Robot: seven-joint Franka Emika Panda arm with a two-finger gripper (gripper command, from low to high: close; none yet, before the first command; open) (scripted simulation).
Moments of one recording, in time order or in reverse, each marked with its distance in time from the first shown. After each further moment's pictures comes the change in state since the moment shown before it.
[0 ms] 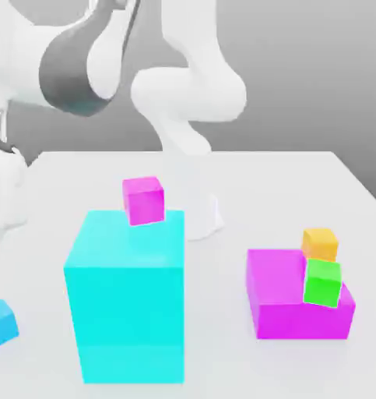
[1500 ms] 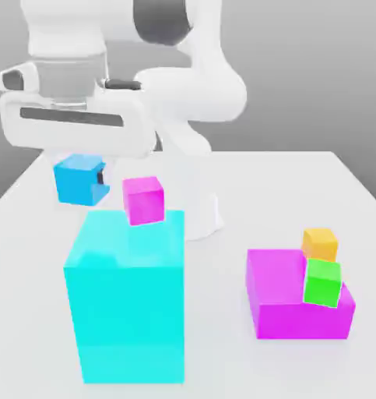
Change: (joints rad) arm 0.138 -0.569 0.184 -0.157 -0.076 -0.571 -0.130
